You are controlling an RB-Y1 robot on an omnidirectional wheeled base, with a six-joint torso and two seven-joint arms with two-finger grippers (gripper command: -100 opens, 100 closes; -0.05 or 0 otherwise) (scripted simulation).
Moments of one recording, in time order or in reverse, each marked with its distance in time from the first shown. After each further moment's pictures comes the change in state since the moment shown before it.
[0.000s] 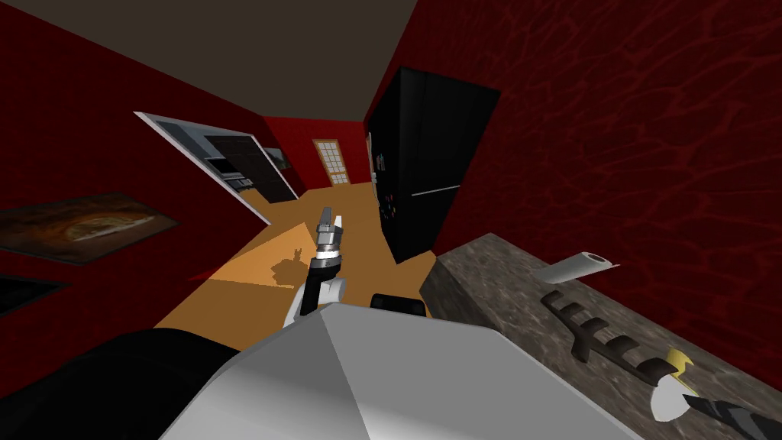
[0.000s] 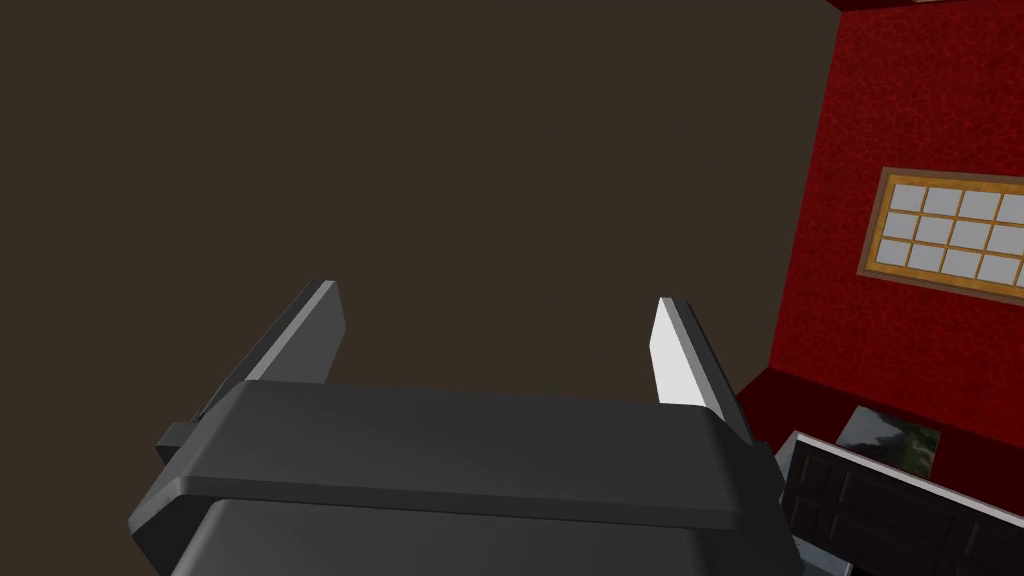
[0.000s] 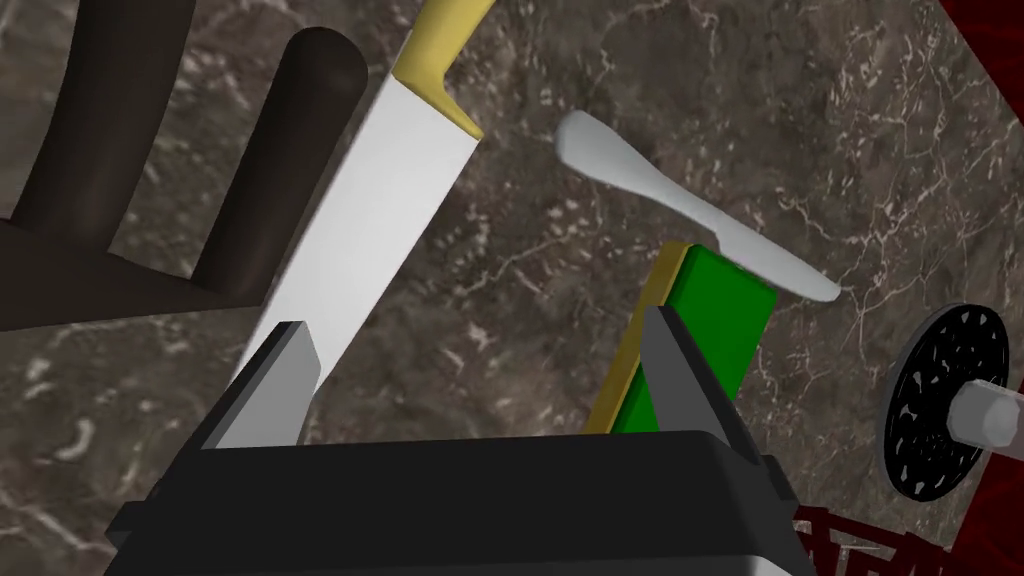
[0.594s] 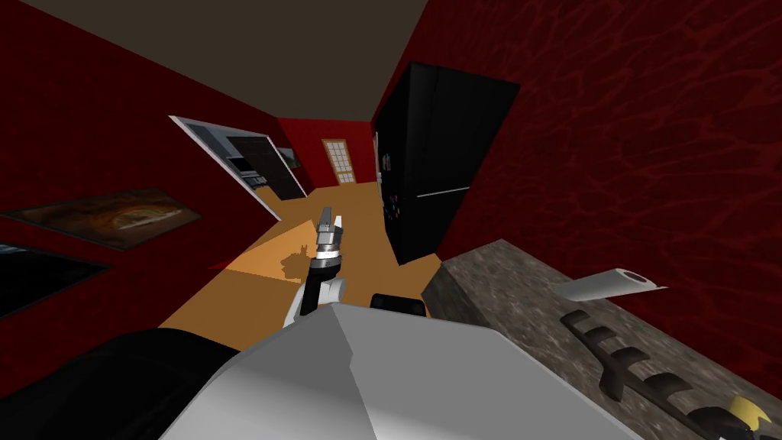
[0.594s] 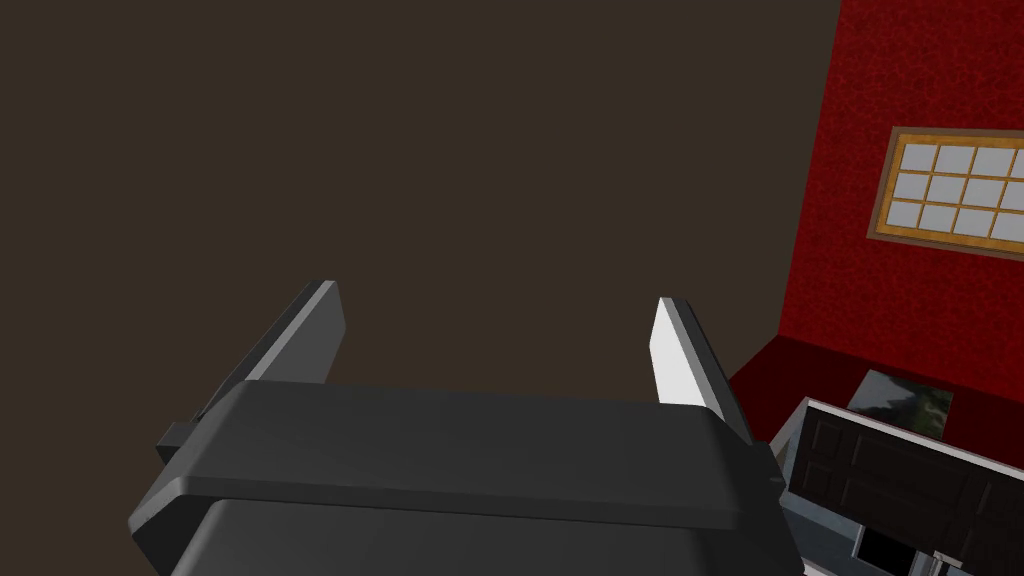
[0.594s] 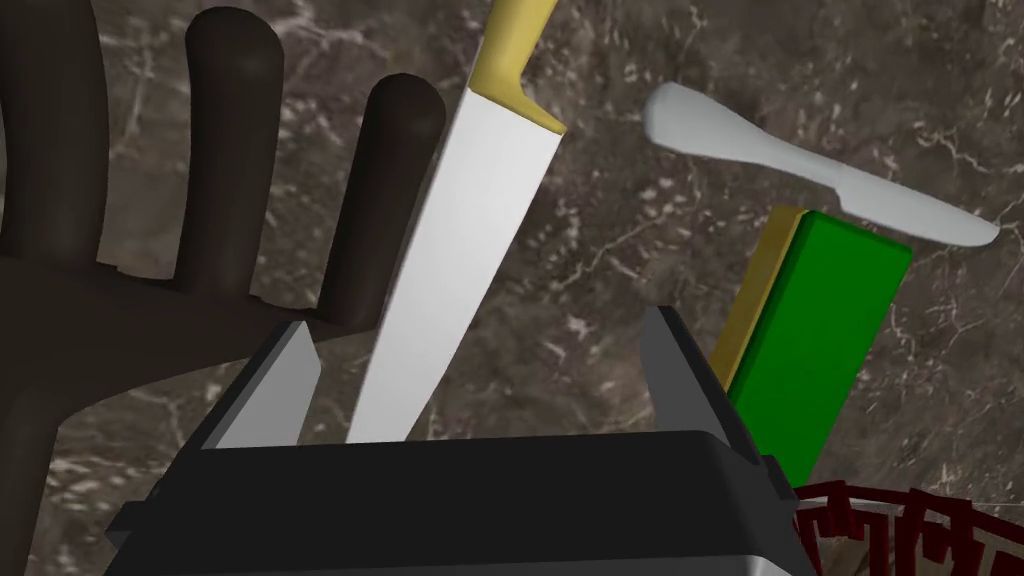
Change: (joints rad) left arm 0.000 0.000 0.000 0.000 0.000 0.000 0.000; right arm -0.002 -0.055 -0.078 0.124 -0.075 0.172 -0.095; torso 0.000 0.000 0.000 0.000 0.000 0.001
